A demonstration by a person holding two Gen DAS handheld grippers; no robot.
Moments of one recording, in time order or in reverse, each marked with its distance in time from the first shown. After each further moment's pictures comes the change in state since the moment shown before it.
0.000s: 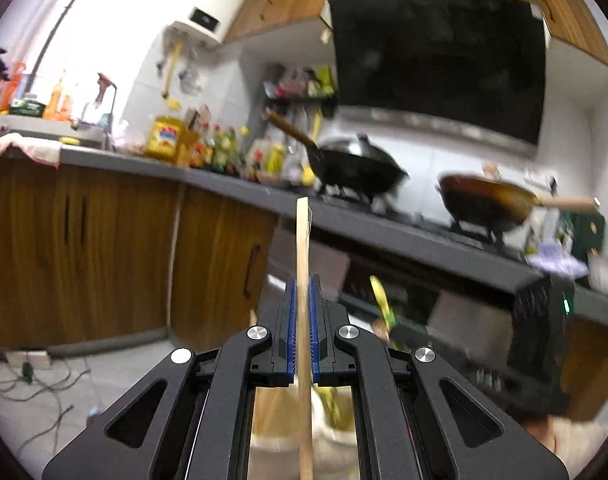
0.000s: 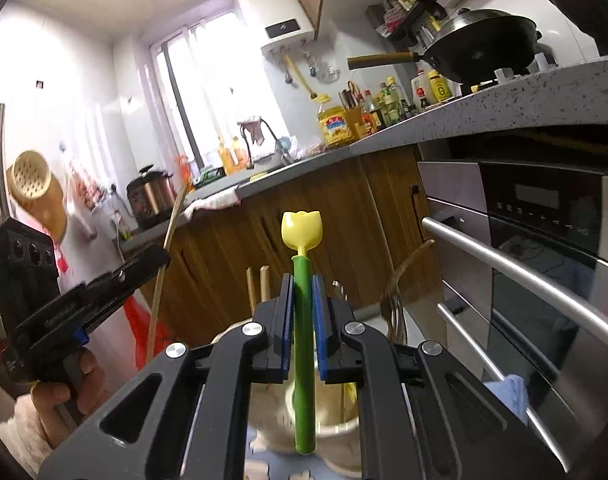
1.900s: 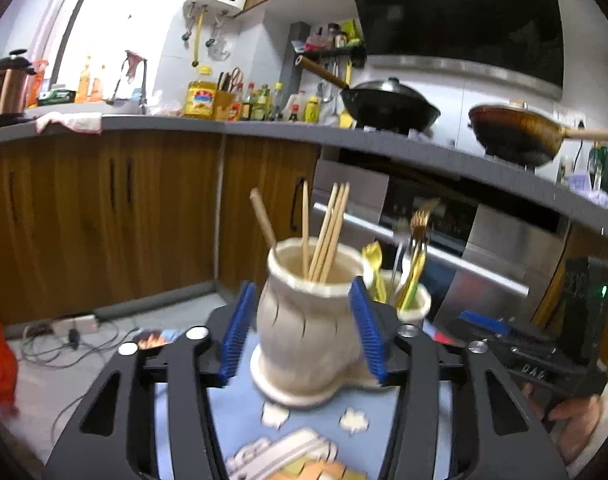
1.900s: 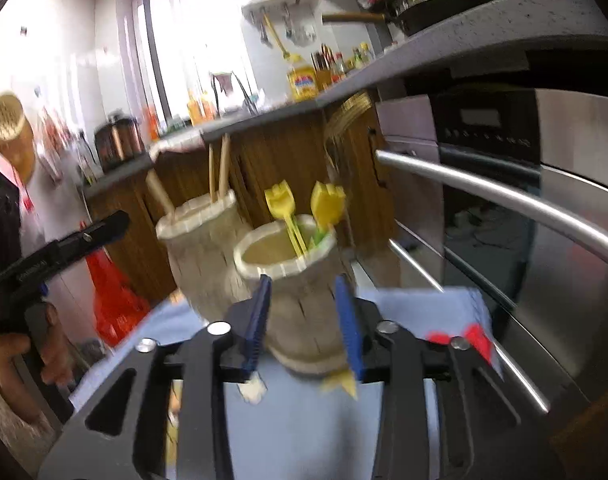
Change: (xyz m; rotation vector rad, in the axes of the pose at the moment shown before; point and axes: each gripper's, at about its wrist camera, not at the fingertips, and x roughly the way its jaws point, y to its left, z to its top) left arm -0.044 0.001 -0.087 0.085 0.193 0.165; right arm -0.052 -0.003 -0.093 -0.099 0.203 -0.180
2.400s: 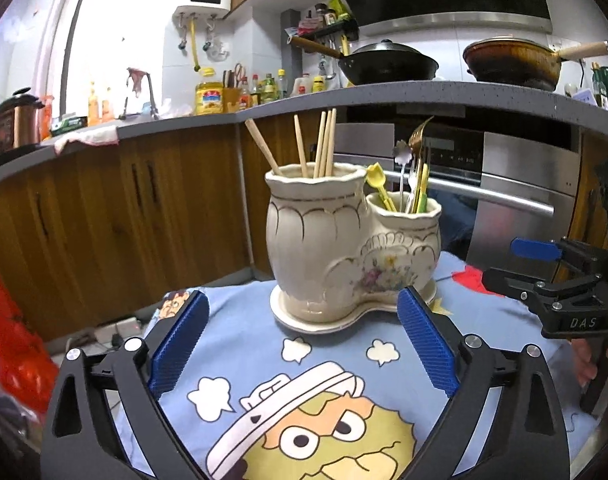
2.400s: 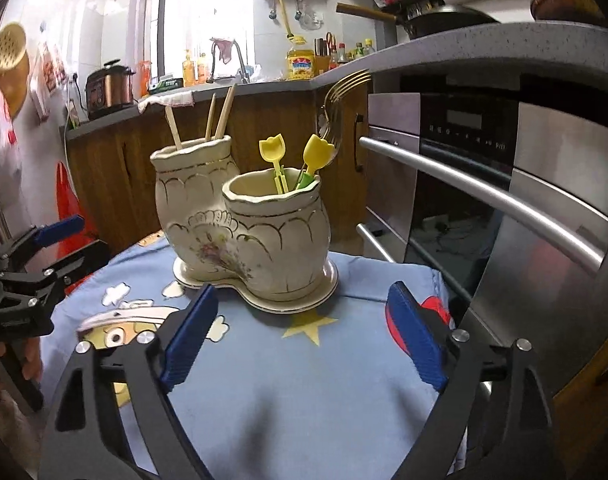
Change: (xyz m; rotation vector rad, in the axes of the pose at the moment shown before) left arm -0.004 -0.024 -0.057 0.137 0.039 0.130; right arm -0.006 0.012 -0.026 -0.152 0.016 -0.117
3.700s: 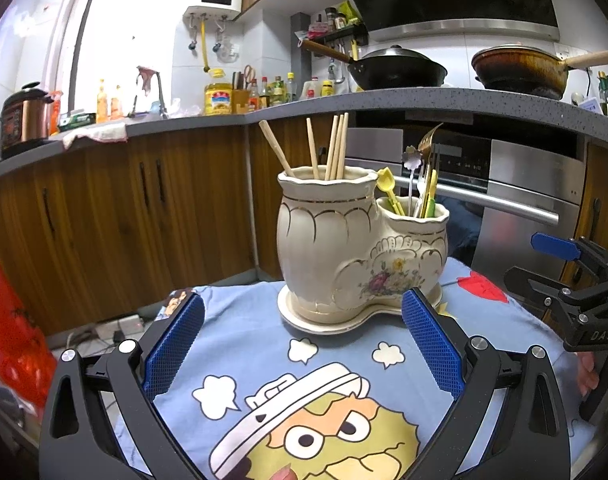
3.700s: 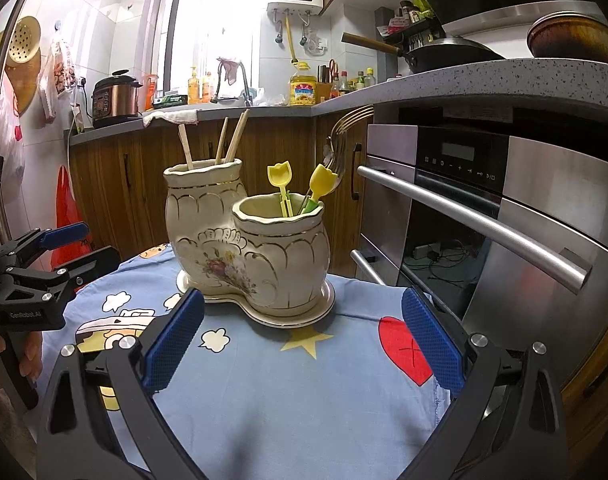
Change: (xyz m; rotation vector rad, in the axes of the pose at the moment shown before) left arm -0.005 0.008 0.000 -0.025 -0.022 0.013; right arm -0.021 0.008 -0.001 -0.035 -0.100 -0.022
